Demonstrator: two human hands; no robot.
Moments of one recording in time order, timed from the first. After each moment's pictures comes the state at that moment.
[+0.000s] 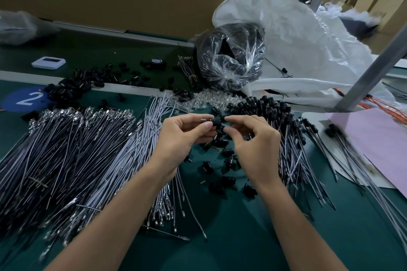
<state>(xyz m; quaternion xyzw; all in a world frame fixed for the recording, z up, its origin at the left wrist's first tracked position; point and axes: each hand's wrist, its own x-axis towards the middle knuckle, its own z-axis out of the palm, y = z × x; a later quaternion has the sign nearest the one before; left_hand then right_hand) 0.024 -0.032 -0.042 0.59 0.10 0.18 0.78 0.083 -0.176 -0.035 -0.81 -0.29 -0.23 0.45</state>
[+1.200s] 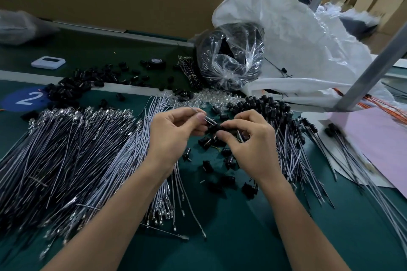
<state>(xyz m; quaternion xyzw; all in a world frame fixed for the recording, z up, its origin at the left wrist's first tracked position) 0.025 -0.029 -0.037 0.63 0.12 0.28 0.72 0.091 -0.181 -0.038 -0.83 -0.33 -0.19 0.41</state>
